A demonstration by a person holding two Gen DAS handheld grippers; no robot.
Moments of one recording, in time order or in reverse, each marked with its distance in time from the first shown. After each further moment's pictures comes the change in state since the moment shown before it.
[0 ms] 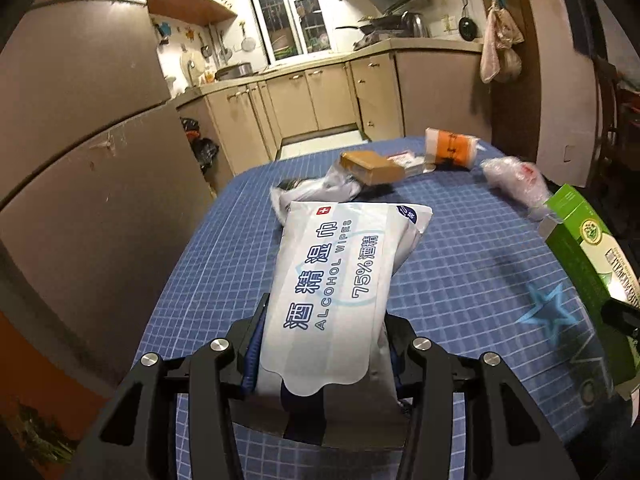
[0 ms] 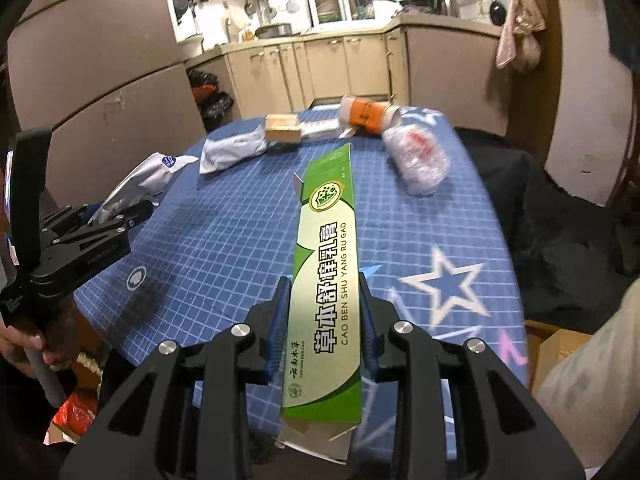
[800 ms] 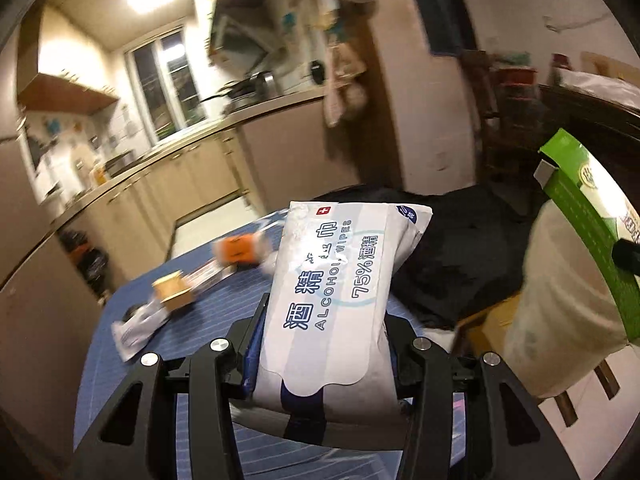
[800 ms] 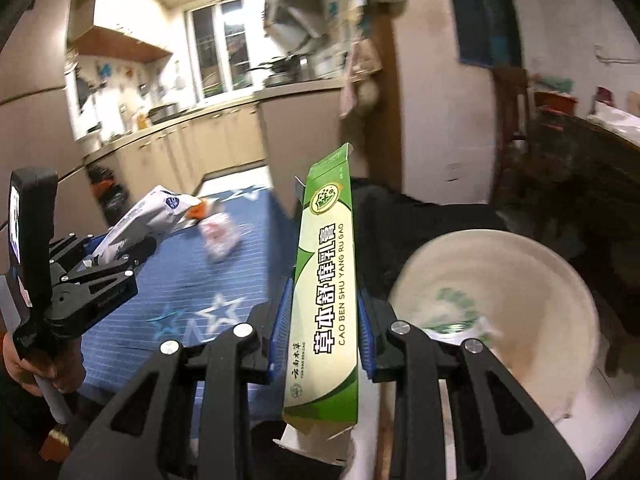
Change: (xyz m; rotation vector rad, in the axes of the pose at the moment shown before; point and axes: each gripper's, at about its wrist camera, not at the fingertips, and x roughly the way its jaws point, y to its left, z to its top) left arm -0.083 -0.214 0.061 0.283 -0.211 -0.333; right arm -0.154 -0.137 -0.028 0.227 -0.228 -0.368
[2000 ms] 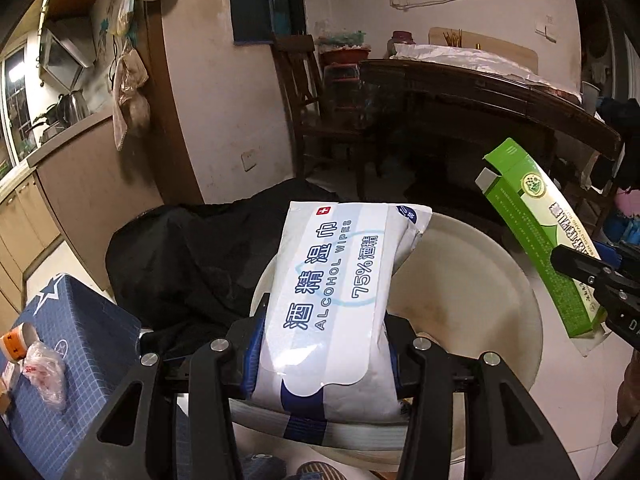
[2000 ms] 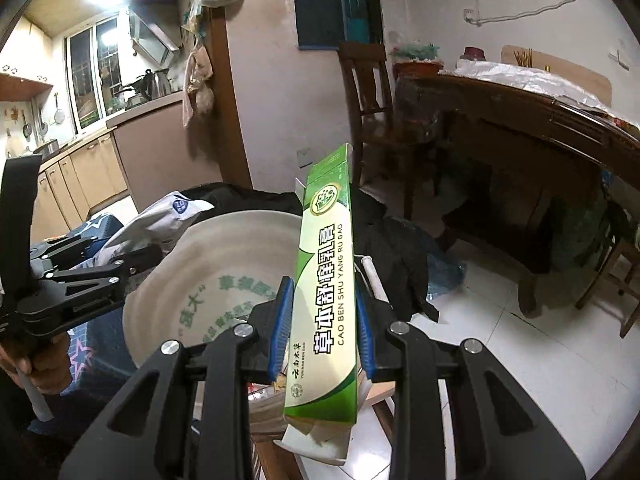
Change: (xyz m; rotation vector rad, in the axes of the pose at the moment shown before) left arm 0.060 -0.234 0.064 0.189 0.023 -0.592; right arm -0.029 -0.172 -0.039 0.199 0.020 -0.365
